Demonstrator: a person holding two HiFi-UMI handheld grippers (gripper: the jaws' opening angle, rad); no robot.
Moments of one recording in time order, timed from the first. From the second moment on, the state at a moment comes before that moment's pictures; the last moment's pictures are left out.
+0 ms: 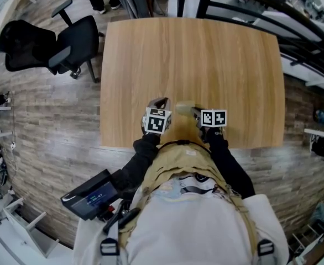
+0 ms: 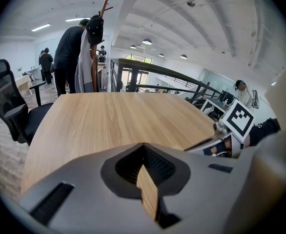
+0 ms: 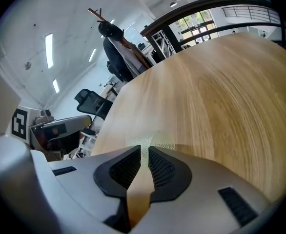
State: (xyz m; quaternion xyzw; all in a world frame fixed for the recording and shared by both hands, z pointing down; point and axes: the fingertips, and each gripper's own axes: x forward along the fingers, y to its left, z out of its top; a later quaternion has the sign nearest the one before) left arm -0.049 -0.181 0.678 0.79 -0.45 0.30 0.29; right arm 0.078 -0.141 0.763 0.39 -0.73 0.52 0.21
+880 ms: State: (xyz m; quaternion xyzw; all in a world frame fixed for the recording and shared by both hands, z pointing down) left arm -0.055 -0.178 0.668 0.79 -0.46 0.29 0.28; right arm 0.089 -0.149 0.749 0.43 -0.72 0.50 0.19
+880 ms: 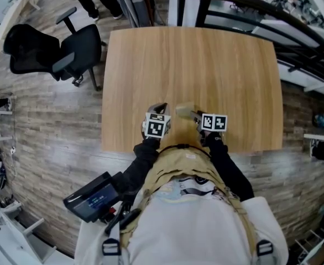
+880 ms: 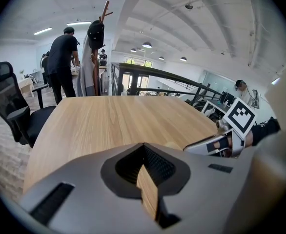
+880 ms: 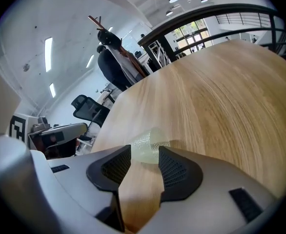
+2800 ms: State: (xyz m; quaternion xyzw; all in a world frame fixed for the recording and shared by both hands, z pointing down) left arm -0.045 -0.203 0.366 0.87 -0.50 0.04 0.05; right arm 0.069 -0.201 0.347 0.52 -0.86 -0.03 0.03
